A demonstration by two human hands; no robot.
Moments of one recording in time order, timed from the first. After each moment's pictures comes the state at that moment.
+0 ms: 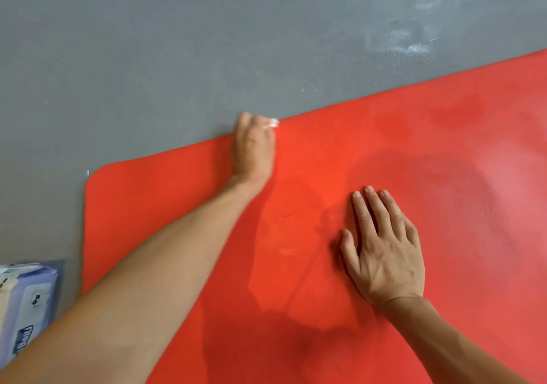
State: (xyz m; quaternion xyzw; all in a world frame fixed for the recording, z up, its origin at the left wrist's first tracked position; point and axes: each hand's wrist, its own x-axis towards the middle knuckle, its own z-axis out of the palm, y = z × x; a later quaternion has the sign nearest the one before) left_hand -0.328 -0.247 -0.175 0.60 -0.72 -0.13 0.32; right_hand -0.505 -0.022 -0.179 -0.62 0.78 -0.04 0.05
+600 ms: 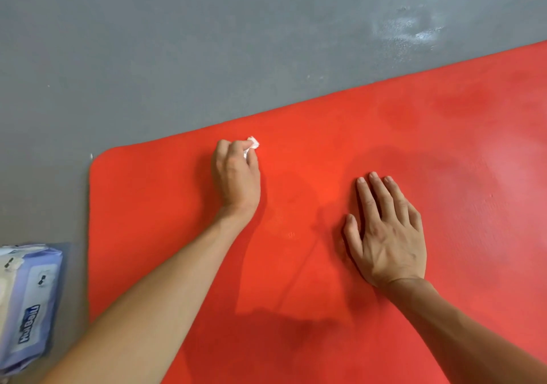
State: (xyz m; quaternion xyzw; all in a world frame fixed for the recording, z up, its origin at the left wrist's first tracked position) left_hand -0.283 -0.185 -0.181 0.67 -0.65 -0.11 0.34; right_hand -0.504 -0.025 -0.178 -0.61 0.79 -0.03 0.06
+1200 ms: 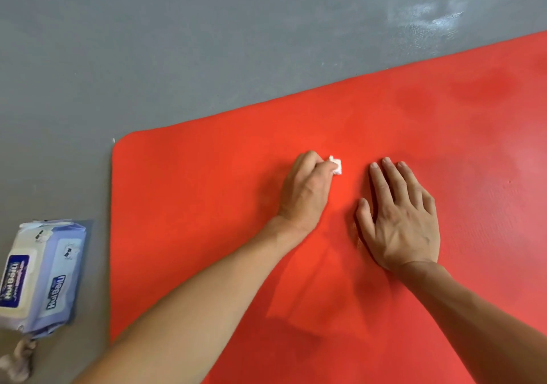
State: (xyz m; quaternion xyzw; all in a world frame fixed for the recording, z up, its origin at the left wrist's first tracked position) left_hand -0.341 -0.115 -0.168 0.47 -0.81 -0.17 0.31; right_hand -0.503 -0.021 -0.178 -0.61 0.79 -0.04 0.05
